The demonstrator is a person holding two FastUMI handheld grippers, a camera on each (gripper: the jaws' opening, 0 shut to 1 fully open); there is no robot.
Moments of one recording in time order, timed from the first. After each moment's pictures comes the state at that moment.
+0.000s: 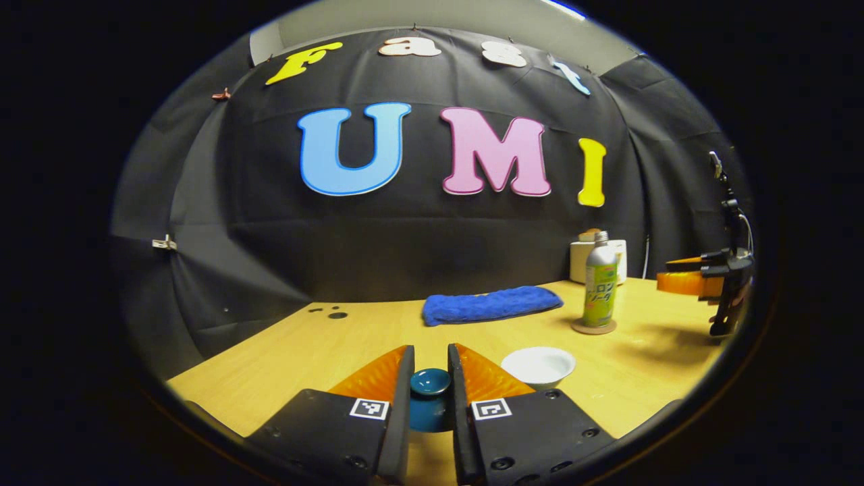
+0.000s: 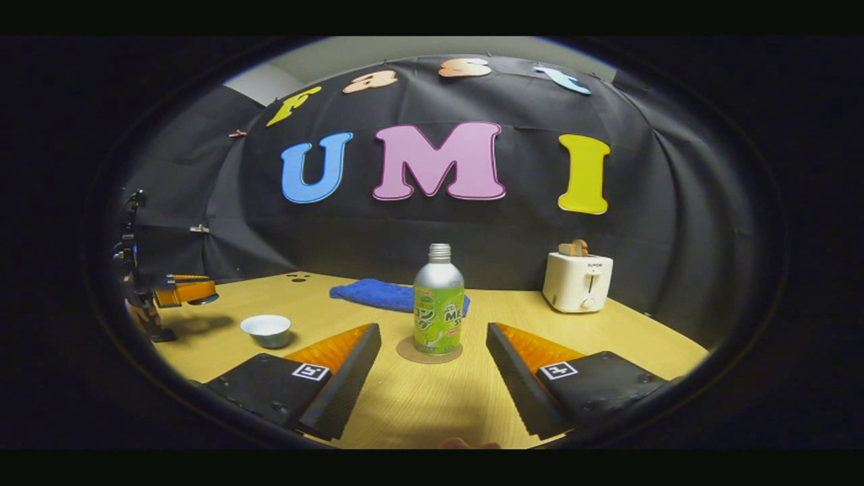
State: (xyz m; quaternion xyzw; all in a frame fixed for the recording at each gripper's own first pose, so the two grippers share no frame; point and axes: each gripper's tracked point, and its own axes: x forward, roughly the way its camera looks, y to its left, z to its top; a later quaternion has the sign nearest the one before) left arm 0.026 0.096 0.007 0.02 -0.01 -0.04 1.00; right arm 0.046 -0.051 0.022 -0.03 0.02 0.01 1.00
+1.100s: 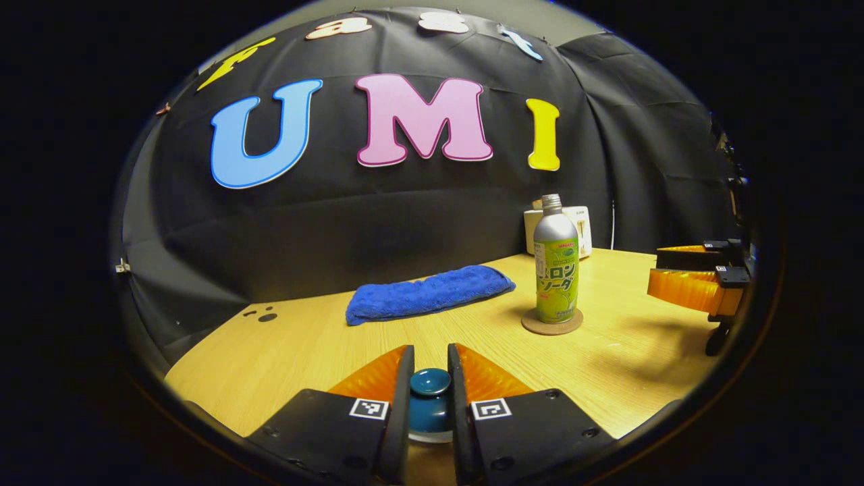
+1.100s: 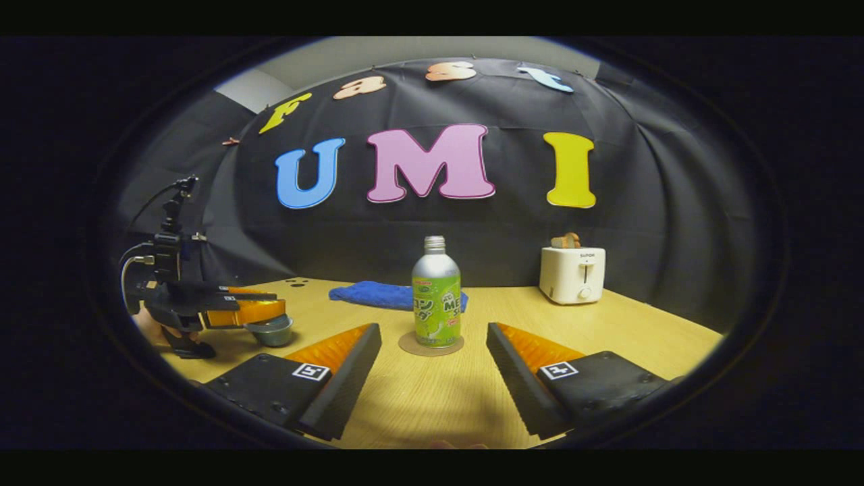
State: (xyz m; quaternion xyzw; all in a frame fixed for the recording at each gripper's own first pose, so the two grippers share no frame) left arm 0.095 -0.008 -0.021 0.08 0.06 -0.10 0.99; right arm 0.036 -0.053 0.008 0.00 0.00 0.00 1.00
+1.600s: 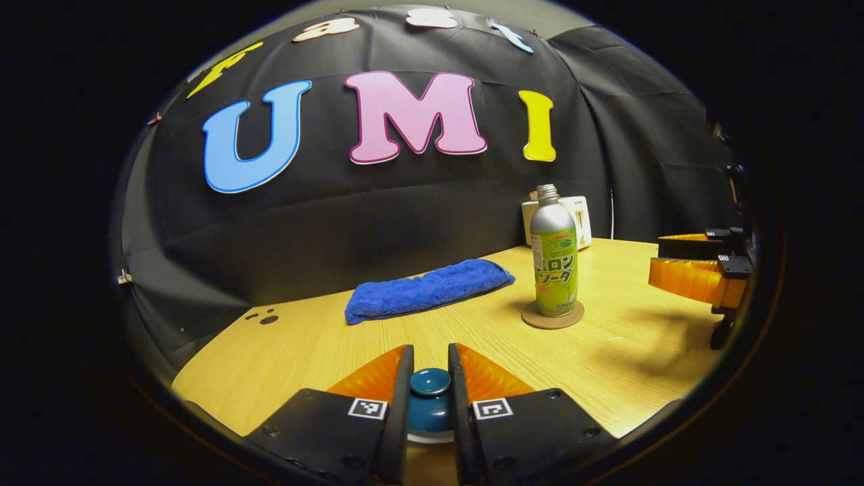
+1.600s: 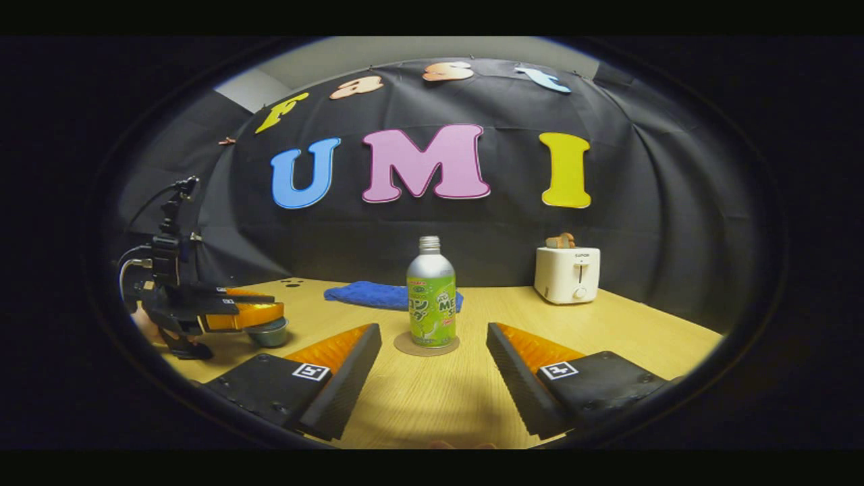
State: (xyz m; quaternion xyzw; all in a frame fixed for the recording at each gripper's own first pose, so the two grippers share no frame) left arm 0.097 -0.013 -0.027 0.10 0.07 -0.10 0.99; right arm 0.038 -0.056 0.008 0.00 0.00 -0.01 1.00
